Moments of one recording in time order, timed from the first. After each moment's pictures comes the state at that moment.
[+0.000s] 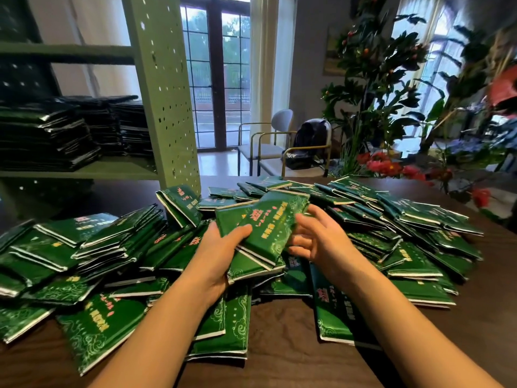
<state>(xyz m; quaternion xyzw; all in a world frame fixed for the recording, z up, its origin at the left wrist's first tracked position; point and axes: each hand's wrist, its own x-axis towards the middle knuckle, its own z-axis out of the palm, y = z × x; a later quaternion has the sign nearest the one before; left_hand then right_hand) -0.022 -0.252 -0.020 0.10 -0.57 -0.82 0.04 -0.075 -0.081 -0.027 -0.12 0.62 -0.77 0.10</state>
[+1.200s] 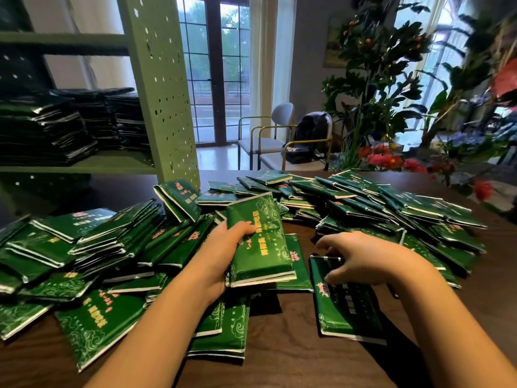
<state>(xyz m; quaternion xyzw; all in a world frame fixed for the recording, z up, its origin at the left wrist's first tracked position) -0.013 -0.245 -0.012 0.06 -0.58 -0.81 -0.04 -0.051 -0.037 0.007 -0.20 0.97 -0.06 0.12</state>
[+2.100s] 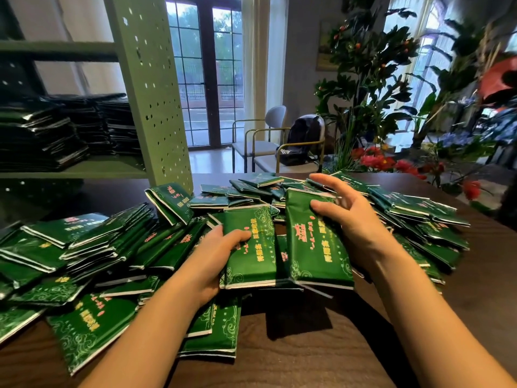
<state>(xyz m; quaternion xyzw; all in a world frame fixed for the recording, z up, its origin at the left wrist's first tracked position) -0.020 -0.248 -0.024 0.06 -0.62 -0.78 -0.04 -0.053 -0.043 0.016 -0.16 0.66 -0.73 0.00</state>
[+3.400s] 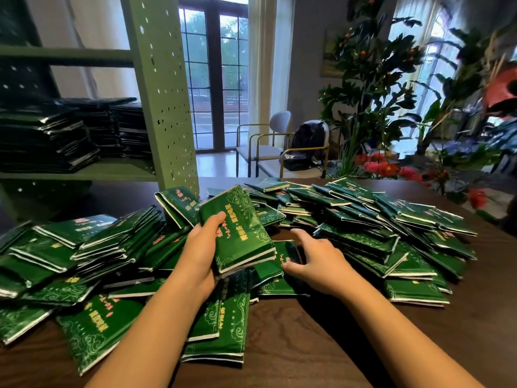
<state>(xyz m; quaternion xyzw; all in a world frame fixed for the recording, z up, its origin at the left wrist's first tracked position) -0.028 -0.265 -0.020 0.14 -0.53 -0.83 0.06 -0.067 -0.075 -0.041 -0.15 0.97 -0.17 -0.02</state>
